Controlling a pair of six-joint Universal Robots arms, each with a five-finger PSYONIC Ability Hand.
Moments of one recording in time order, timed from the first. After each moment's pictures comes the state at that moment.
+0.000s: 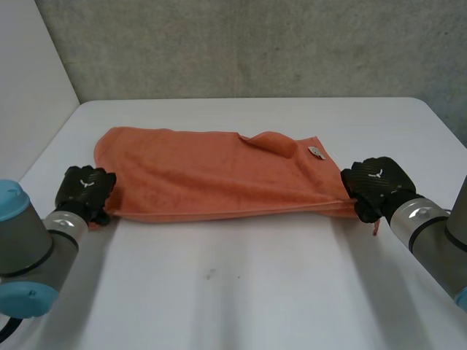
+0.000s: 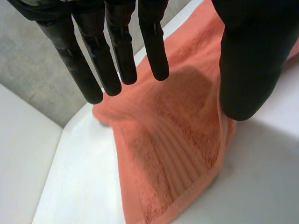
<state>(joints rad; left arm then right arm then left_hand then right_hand) 4.59 -2.03 -1.86 3.69 -1.47 3.67 1.80 -1.27 1.76 -0.17 1.35 2.63 0.63 0.61 0.62 0.61 0.43 0.98 1.18 1.19 1.19 1.00</state>
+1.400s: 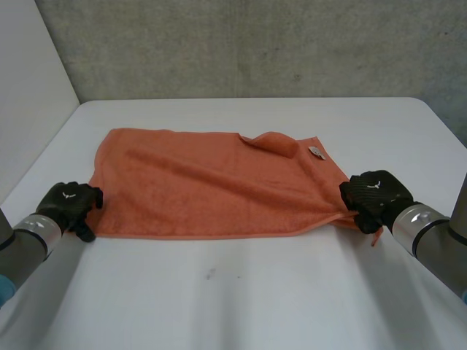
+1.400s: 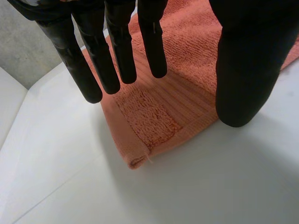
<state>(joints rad) 4.78 -2.08 -1.80 3.47 -1.27 3.67 1.76 -1.21 1.73 -0.10 1.28 2.63 0.59 0.60 0.59 0.60 0.42 0.98 1.18 1.19 1.19 1.00</state>
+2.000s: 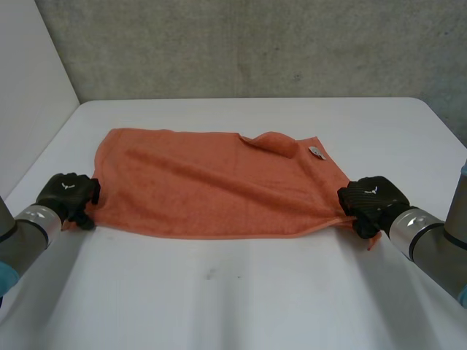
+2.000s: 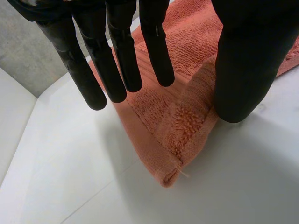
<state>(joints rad) 4.77 -2.13 -1.72 3.47 -1.26 3.67 1.76 -1.18 1.73 -0.10 1.28 2.62 0.73 0.73 0.73 0.73 0.54 0.98 1.18 1.19 1.19 1.00</state>
